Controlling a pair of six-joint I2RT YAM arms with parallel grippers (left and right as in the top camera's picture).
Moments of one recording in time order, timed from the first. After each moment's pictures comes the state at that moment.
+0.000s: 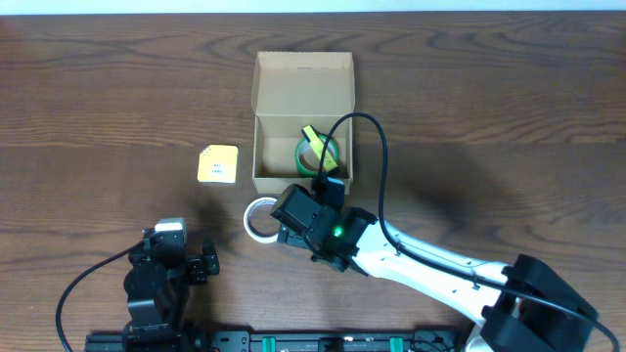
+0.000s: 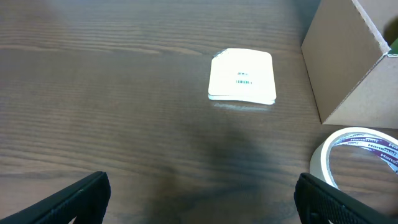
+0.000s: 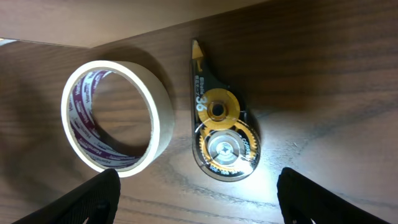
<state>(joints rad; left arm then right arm) 0.08 0.01 0.16 -0.66 0.02 0.03 1.01 1.65 1.02 -0.54 0.12 1.22</state>
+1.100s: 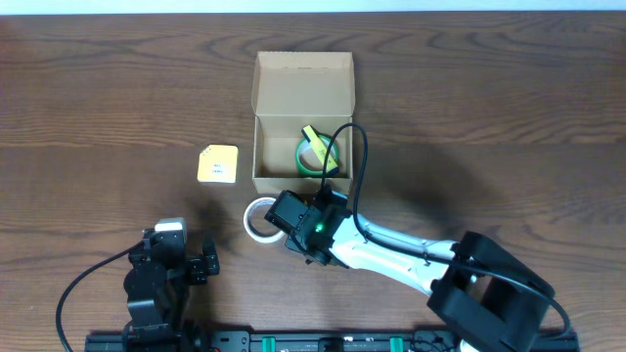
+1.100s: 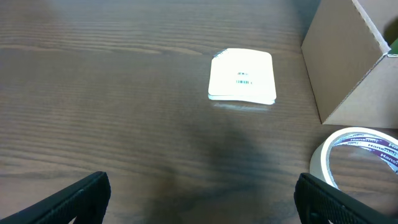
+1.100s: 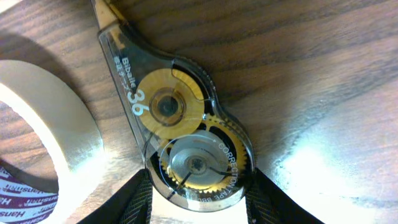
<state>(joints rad) 0.08 0.01 0.16 -0.66 0.02 0.03 1.01 1.82 1.04 -0.57 0.08 1.38</state>
